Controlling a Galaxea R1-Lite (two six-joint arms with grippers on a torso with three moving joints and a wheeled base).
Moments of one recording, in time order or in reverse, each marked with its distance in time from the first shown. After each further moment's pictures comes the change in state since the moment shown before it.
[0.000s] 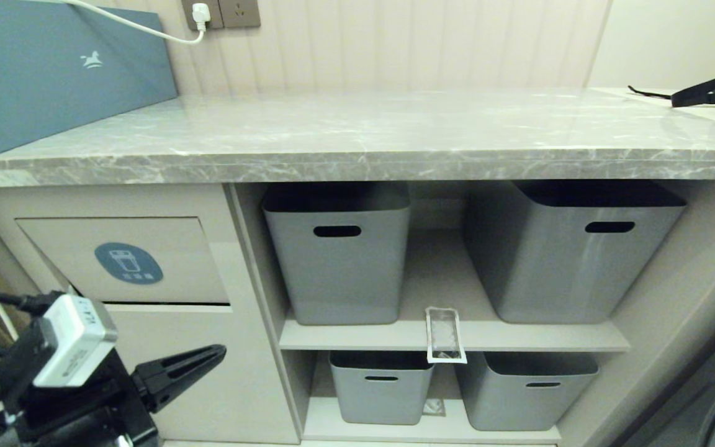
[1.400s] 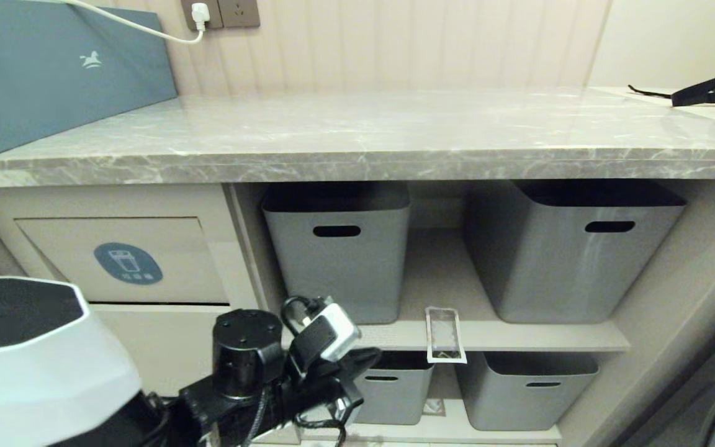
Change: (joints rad) left arm -0.306 0.815 -0.272 -0.502 0.040 0.015; right arm 0.000 0.000 0.000 0.000 0.000 0.000
